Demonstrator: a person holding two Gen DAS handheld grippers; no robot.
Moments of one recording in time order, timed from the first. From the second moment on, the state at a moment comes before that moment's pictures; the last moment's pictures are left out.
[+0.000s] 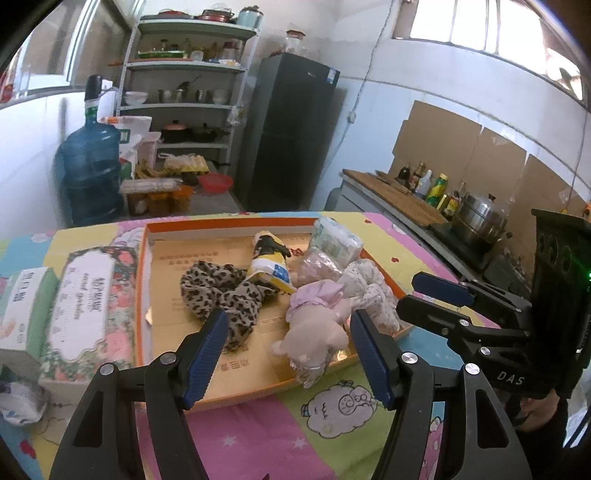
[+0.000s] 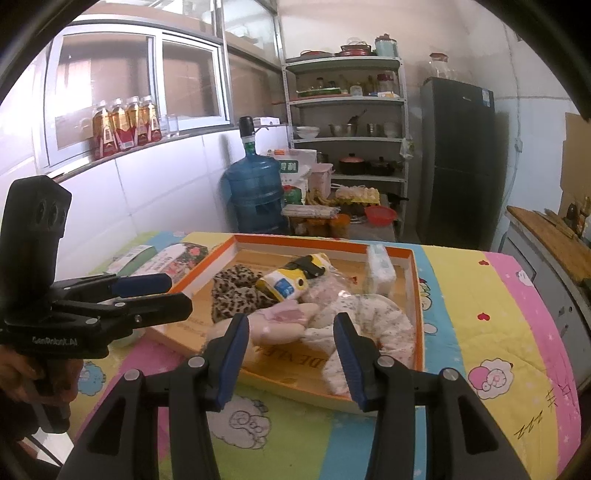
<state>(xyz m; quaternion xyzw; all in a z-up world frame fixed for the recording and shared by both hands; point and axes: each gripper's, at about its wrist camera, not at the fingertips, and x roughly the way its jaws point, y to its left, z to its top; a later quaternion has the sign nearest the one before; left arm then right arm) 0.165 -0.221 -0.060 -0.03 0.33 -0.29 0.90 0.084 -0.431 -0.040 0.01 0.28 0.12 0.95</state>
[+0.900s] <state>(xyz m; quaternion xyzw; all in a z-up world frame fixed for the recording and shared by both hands) 0.102 -0.102 -0.054 -0.06 0.27 -0.22 0.94 0.068 -0.328 -0.040 -0.02 0.29 0.18 0.94</state>
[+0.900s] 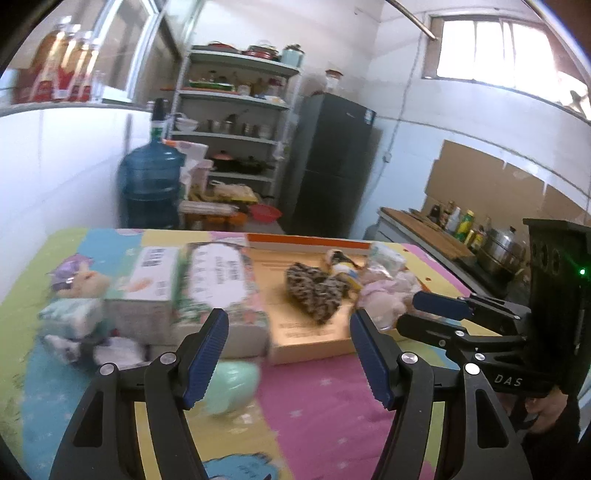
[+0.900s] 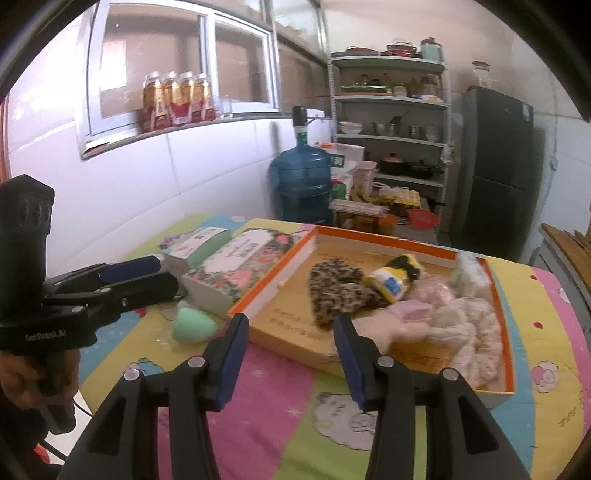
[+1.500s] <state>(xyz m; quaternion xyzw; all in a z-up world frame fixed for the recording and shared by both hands) 0.085 0.004 -0.077 -0.10 0.26 -0.13 0.95 0.071 -0.238 -0.066 -0.05 0.33 0.27 0.90</state>
